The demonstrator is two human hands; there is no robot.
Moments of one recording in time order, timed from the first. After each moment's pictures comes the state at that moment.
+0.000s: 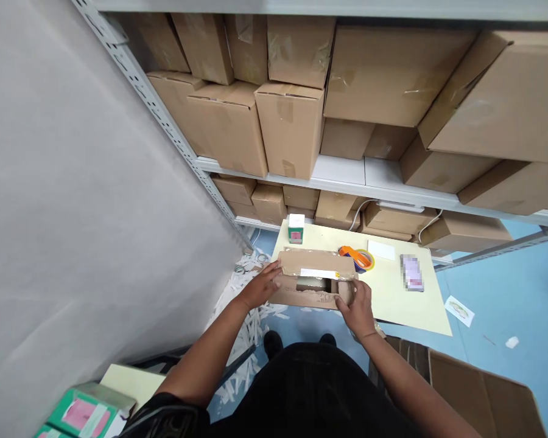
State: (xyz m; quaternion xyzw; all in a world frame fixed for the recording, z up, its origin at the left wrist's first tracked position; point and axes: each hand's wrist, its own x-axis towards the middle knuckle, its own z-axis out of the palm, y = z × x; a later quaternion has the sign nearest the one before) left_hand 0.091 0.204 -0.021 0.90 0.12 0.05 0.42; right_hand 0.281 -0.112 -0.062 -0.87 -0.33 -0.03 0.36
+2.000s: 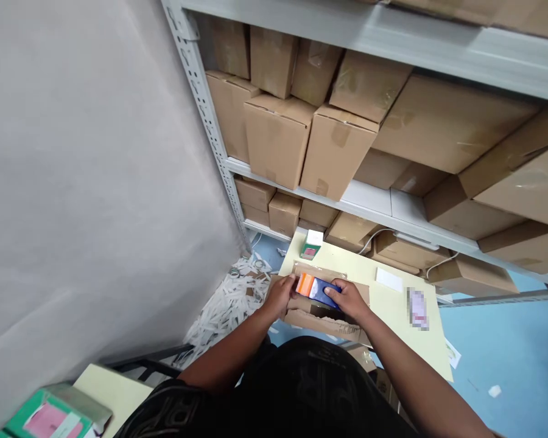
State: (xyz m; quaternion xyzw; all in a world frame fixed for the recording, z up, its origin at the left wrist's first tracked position) left_hand 0.129 0.188 -0.036 0.61 0.35 0.16 0.69; right_hand 0.313 0.025 0.016 -0.76 -0.38 0.33 0.41
